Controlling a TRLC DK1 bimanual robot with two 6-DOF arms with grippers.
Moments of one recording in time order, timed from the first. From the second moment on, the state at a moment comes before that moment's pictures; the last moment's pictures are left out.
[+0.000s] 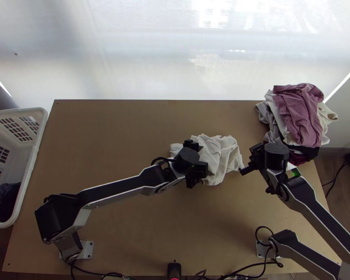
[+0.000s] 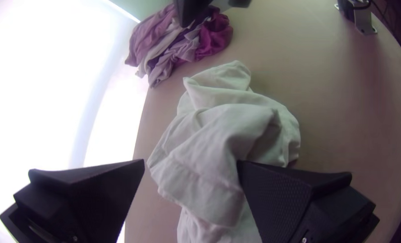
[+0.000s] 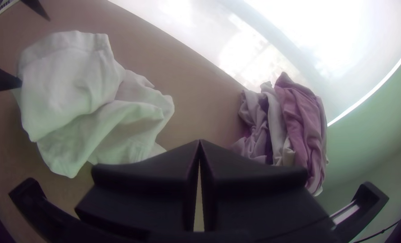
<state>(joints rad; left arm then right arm) -1.00 1.82 1.38 -0.06 -0.24 0.82 0.36 1.03 0.69 -0.27 0.32 -0.39</state>
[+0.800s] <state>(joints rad) -0.81 1.63 1.38 -0.47 -0.06 0.47 0.62 1.13 0.78 -0.29 0.28 -0.29</state>
